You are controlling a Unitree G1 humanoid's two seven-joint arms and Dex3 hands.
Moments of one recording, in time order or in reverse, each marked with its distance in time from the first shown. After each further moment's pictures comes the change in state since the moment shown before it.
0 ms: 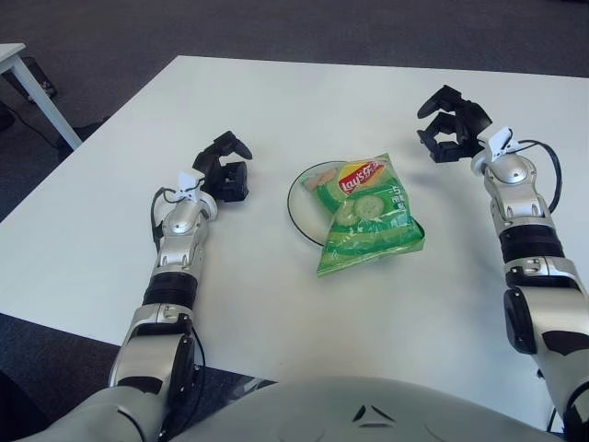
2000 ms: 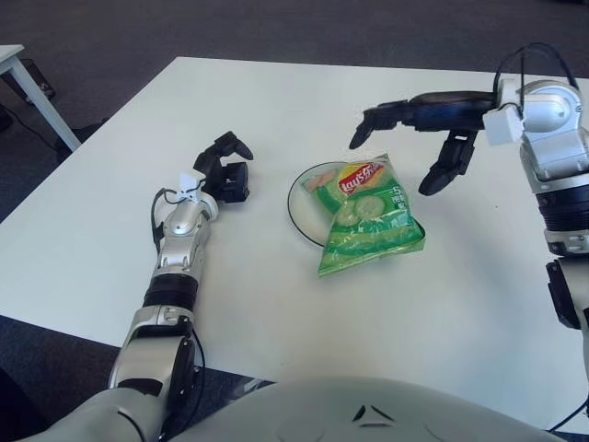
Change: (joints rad) left arm 0.007 0.000 -0.009 -0.004 -0.003 -0.007 -0.003; right arm -0.214 -0.281 0.295 -0.404 0.019 -0.207 0.899
